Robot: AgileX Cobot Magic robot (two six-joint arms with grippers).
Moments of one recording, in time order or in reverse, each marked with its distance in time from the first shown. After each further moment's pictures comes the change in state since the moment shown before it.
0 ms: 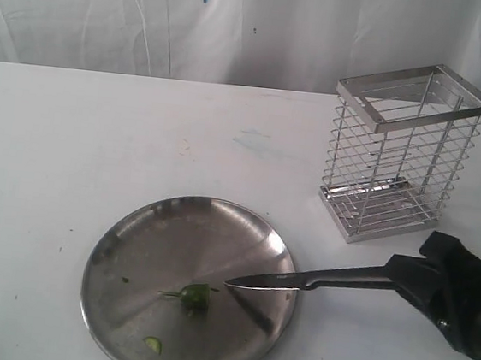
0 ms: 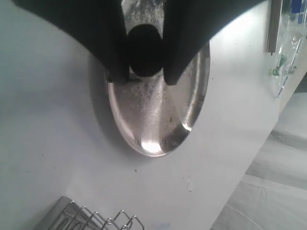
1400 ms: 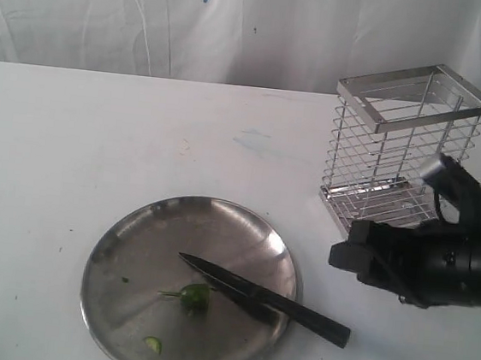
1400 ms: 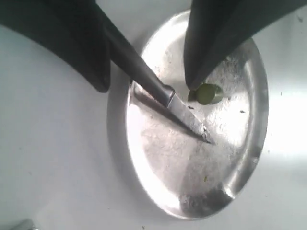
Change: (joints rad) left arm 0.000 0.000 0.000 0.000 0.000 0.000; right arm 0.000 0.435 -0.297 -0.417 0.154 0.003
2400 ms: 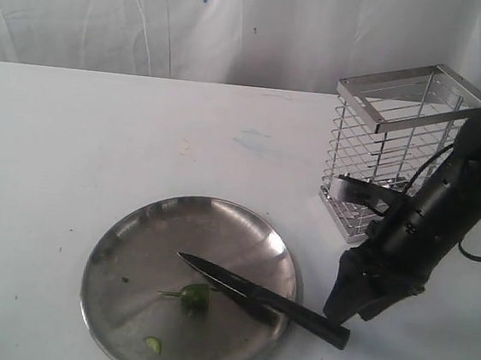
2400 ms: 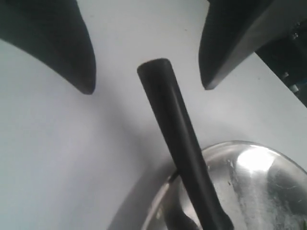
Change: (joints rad) left arm 0.000 0.000 0.000 0.000 0.000 0.000; right arm 0.000 0.510 -0.545 -0.763 0.594 0.137
